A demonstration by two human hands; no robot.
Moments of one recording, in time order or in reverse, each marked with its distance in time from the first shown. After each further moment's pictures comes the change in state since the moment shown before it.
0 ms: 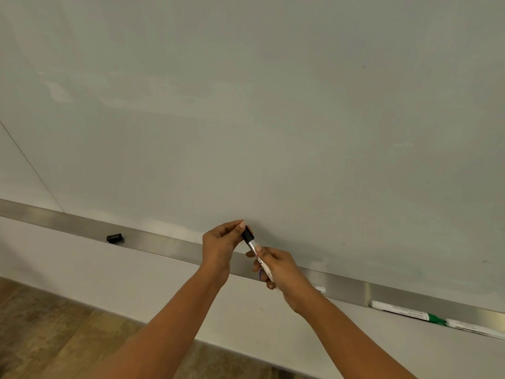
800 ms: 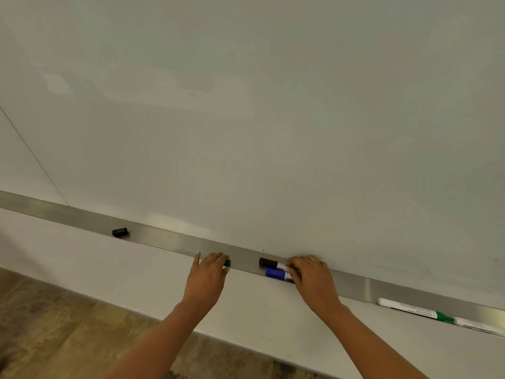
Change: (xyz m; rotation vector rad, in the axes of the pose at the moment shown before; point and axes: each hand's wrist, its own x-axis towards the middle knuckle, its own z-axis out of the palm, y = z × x) left_hand 0.010 -0.068 -0.080 1.570 -0.179 0.348; right_hand 0.034 0.081 -0.046 -1.002 0.312 -0.446
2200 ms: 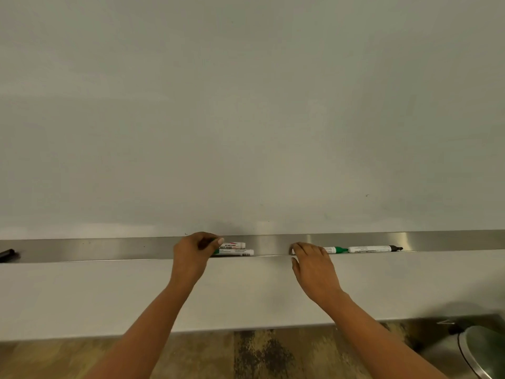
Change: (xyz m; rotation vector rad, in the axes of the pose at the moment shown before) left_hand 0.000 0.131 -0.010 -0.829 -0.006 -0.070; right_hand -0.101 0.098 -0.064 -0.313 0.006 0.275
